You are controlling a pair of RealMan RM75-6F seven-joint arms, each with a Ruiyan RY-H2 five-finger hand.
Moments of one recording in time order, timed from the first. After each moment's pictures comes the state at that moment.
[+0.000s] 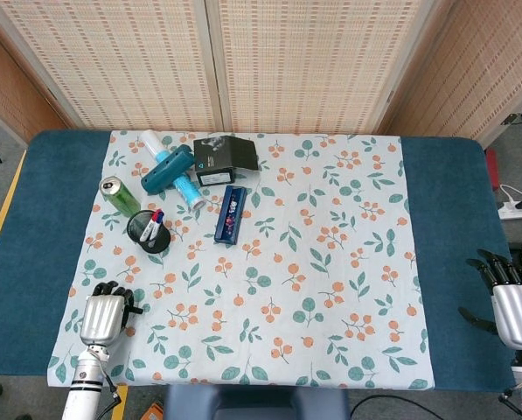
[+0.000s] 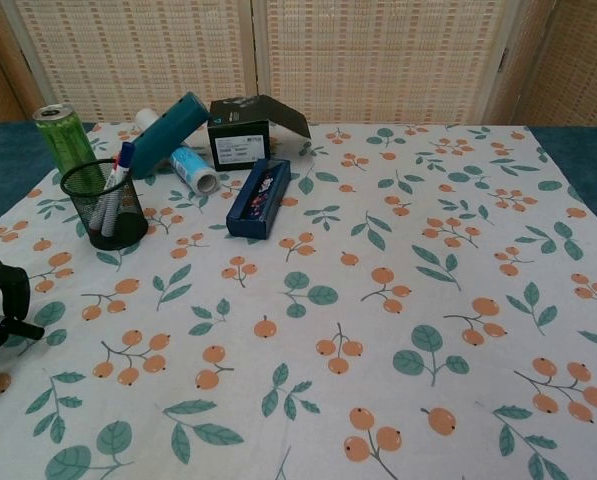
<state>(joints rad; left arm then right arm) -0.22 -1.67 -0.06 -1.40 1.33 1.38 0.53 0.05 -1.09 0.07 -1.62 -1.48 1.49 -0.09</state>
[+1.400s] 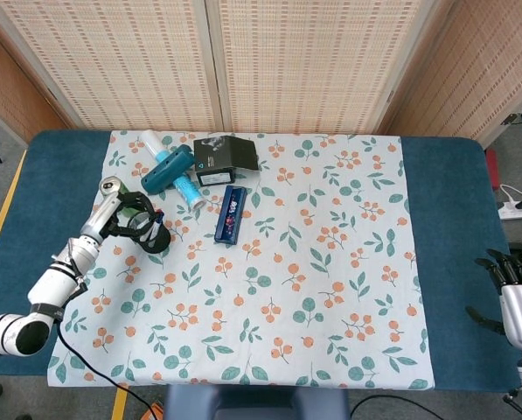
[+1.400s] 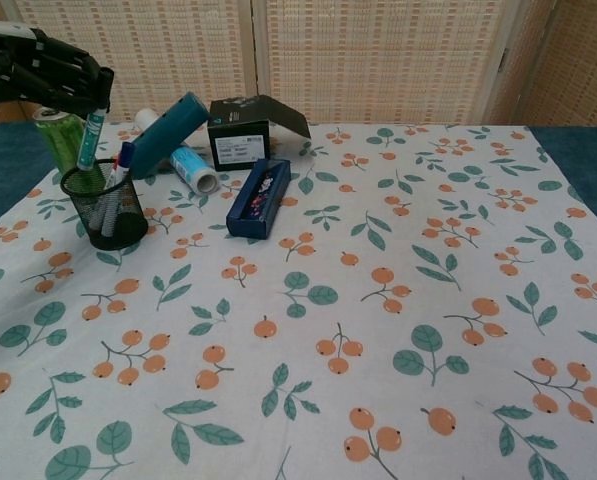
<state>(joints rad) -0.65 -1.18 -0.44 -1.53 1.09 0.59 -0.62 0.04 -1.08 0.07 -1.62 -1.45 1.50 -0.11</state>
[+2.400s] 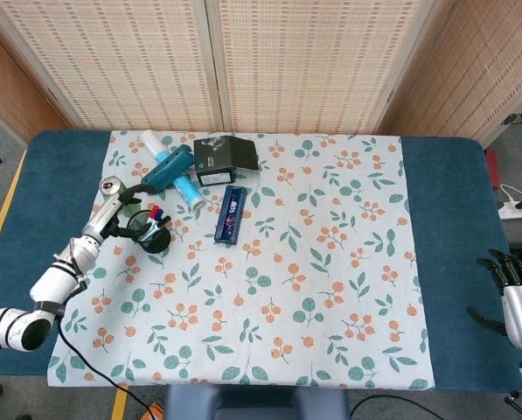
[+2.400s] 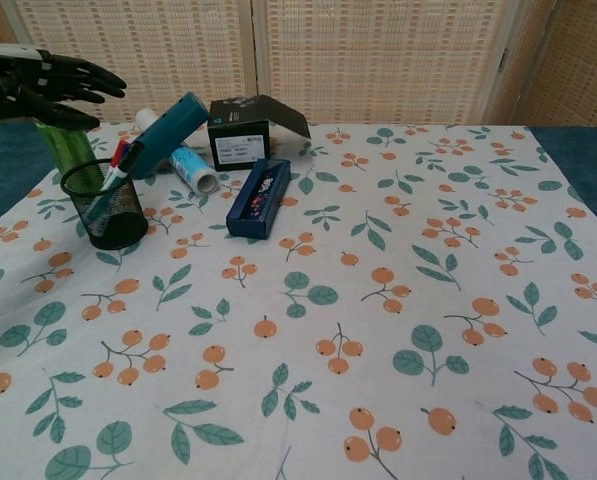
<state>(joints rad) -0.68 -1.22 -0.38 -1.41 1.21 0.61 -0.77 0.03 -1.08 0.07 -1.63 -1.46 1.51 -0.10</state>
